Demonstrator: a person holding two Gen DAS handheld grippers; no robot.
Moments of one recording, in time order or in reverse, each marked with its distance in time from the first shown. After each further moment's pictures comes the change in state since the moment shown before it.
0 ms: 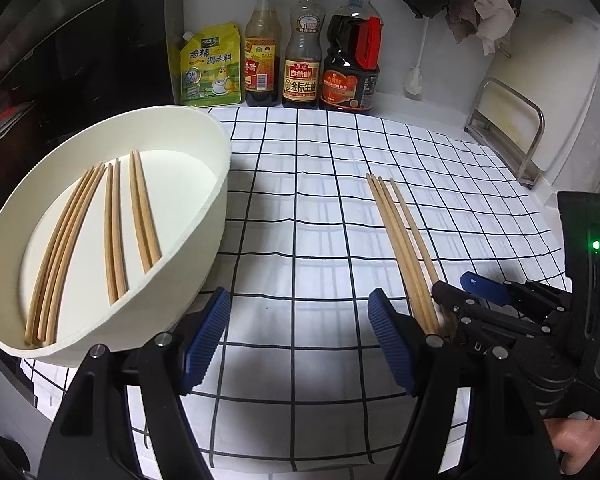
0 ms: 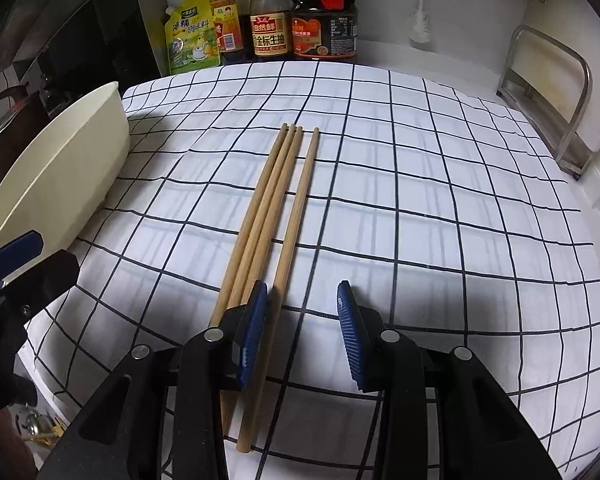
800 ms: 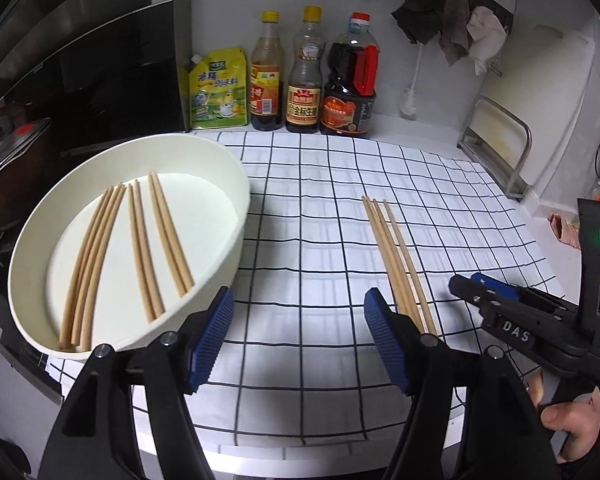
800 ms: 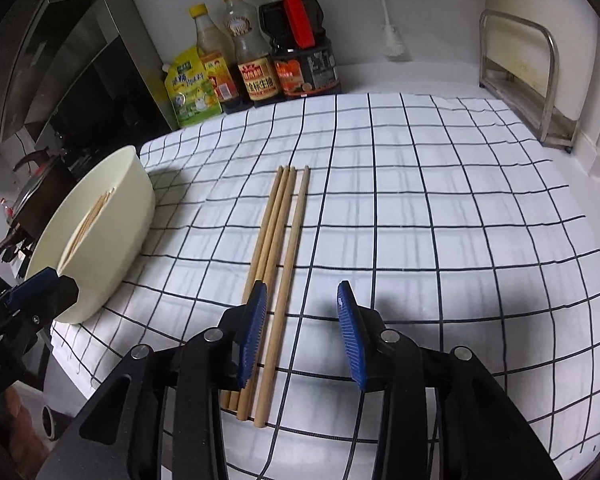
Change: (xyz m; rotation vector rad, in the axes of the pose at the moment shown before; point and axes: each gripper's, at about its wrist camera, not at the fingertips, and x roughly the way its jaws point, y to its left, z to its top) left arm -0.037 0.006 0.008 0.003 -0.043 -0.003; right arm -0.035 -0.022 -0.003 0.121 -0.078 0.123
